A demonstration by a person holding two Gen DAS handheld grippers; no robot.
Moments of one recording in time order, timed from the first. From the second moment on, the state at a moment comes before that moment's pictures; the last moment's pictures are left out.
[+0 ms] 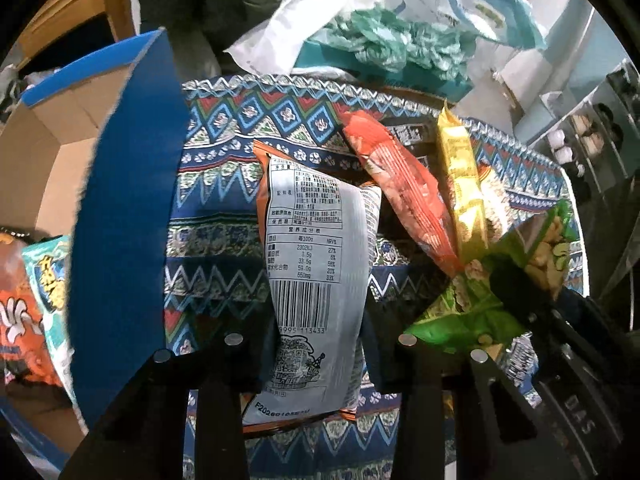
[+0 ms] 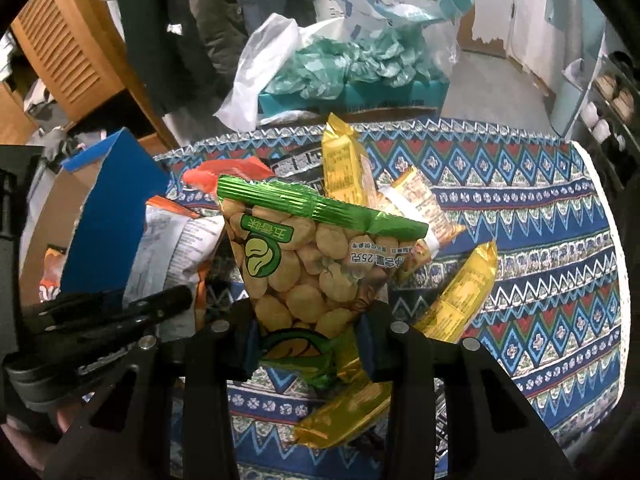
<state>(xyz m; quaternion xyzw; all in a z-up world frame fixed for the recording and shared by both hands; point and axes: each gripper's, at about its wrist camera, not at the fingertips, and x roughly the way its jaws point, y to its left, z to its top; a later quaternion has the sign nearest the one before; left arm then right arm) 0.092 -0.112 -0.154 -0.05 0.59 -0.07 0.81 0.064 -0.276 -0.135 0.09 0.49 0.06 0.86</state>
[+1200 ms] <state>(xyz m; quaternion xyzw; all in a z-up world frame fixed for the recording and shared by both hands) 0.044 -0.054 -0.051 -0.07 0.47 -0.06 0.88 0.044 -0.228 -0.054 0.06 0.41 0.11 0.90</state>
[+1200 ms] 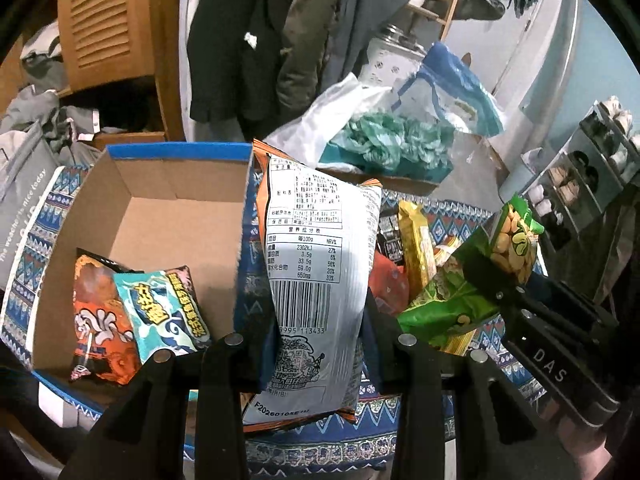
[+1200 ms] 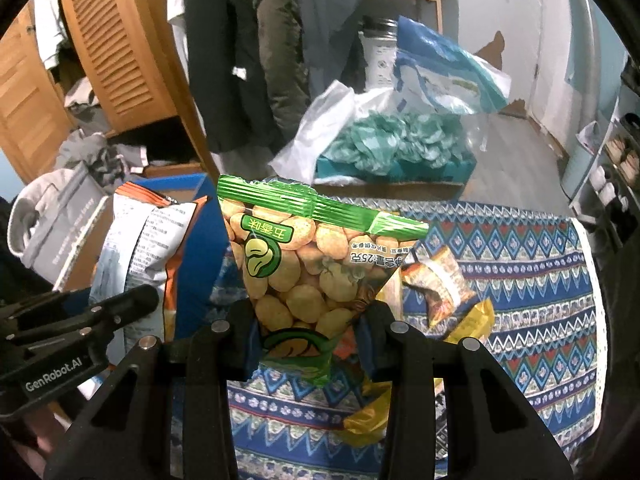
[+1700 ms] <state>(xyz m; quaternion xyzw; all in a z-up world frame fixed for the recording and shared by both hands) 0.033 -0.010 -0.022 -0.08 0.43 -0.03 0.90 0.051 -0.185 -0.020 0.06 0.38 0.16 0.91</state>
